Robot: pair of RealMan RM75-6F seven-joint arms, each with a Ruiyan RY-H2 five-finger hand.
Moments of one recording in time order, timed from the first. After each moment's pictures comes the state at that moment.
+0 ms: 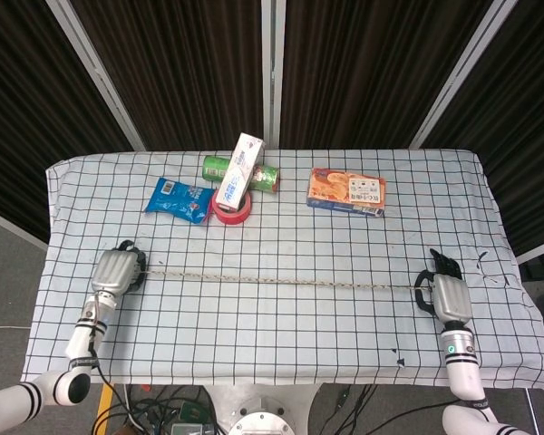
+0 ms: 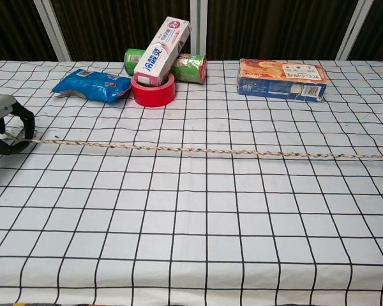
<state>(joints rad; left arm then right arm) -0.52 -1.56 -0.11 -1.26 1.11 1.03 0.30 0.29 -1.61 0.16 -1.16 -1.20 1.16 -0.03</state>
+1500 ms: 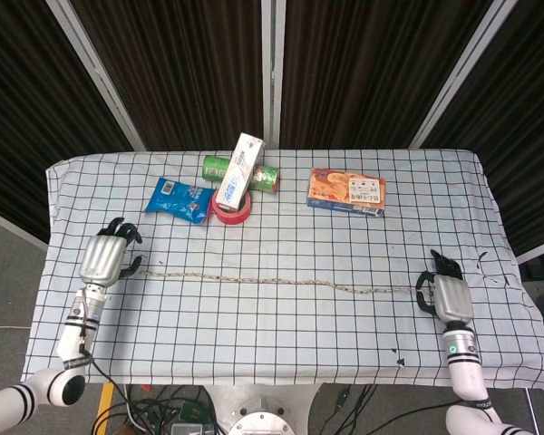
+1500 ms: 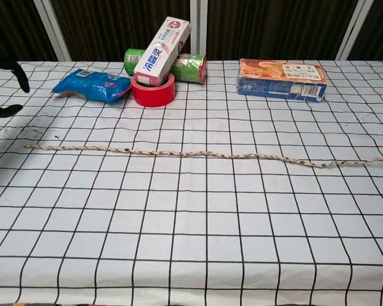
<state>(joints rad) -0.49 -1.54 -0.16 -1.28 1.25 1.20 0.21 0.29 -1.58 0.16 -1.18 -1.20 1.13 -0.07</state>
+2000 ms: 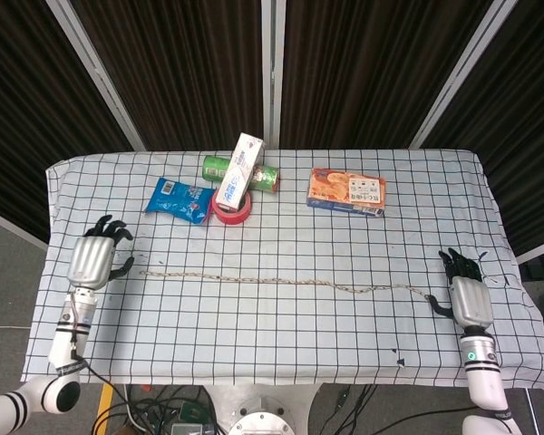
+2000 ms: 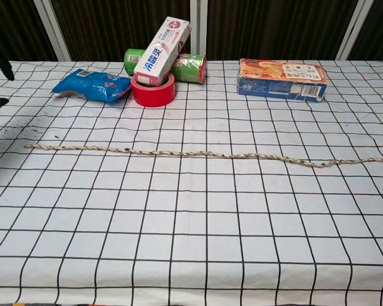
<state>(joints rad) -0.43 -1.50 -0.17 -1.34 1.26 1.29 0.19 0.23 -1.48 0.15 -1.27 -1.25 1.22 0.00</state>
